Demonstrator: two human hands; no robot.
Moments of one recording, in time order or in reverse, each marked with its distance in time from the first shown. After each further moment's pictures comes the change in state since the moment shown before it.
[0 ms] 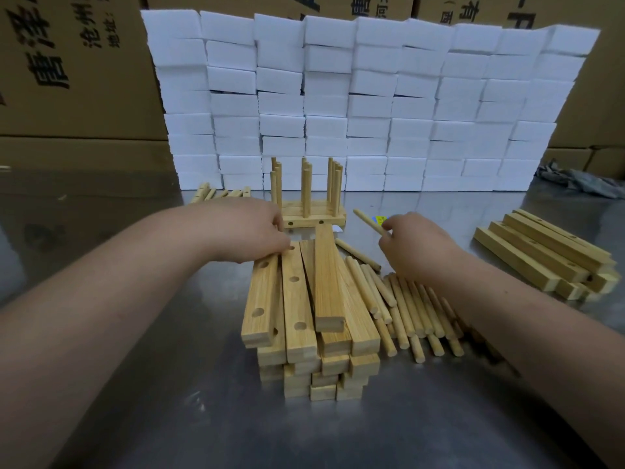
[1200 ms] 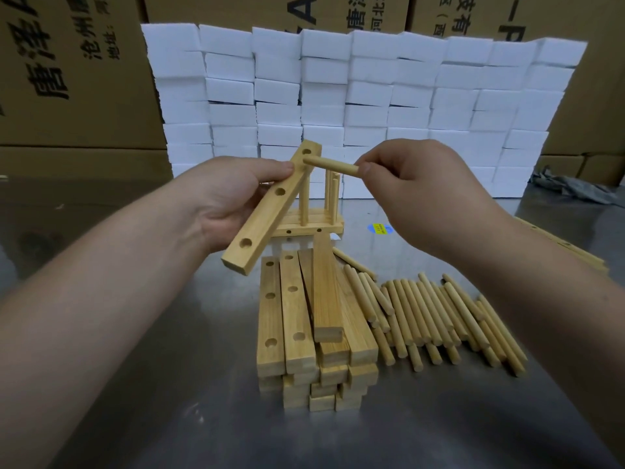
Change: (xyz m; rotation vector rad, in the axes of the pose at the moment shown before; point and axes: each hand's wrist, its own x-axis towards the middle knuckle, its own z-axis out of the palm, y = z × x) left_hand -0.006 0.008 -0.025 -1.582 0.023 -0.018; right_hand -0.047 -0.038 -0.074 0.450 0.278 -0.405
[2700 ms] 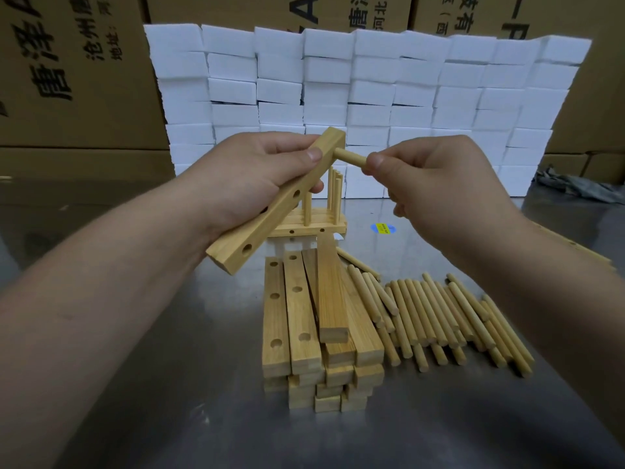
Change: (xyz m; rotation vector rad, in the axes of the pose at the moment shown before) left_hand -0.020 0.009 0.005 0.518 -0.010 0.368; right_hand -0.005 0.000 0.000 0.281 0.127 0.077
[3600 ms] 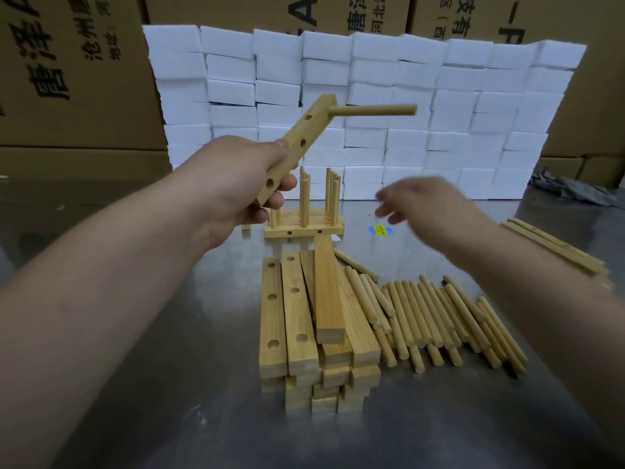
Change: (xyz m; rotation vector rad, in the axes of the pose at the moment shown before) left_hand 0.011 -0.005 0.001 -0.176 0.194 -0.226; right_hand 0.024 0.055 0.002 -0.099 -0.153 0.330
